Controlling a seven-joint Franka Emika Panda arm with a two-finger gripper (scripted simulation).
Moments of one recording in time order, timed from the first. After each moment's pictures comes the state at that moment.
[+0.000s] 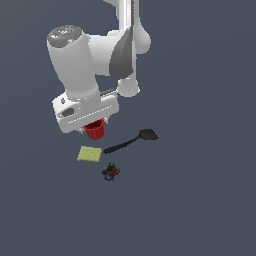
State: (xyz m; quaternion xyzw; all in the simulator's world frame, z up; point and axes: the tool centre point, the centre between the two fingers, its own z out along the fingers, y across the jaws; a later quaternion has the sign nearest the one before) arm -0.001 -0.125 0.235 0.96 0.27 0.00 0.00
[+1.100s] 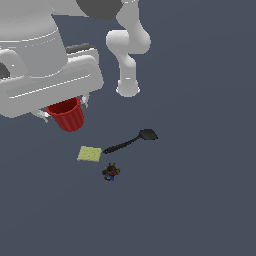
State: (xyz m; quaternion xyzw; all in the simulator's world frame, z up) arm 0.072 -0.149 0.384 0.96 0.27 0.00 0.00
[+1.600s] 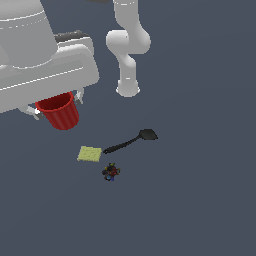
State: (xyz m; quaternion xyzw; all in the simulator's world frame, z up) arm 0.085 -0.153 0.406 0.96 0.27 0.00 0.00
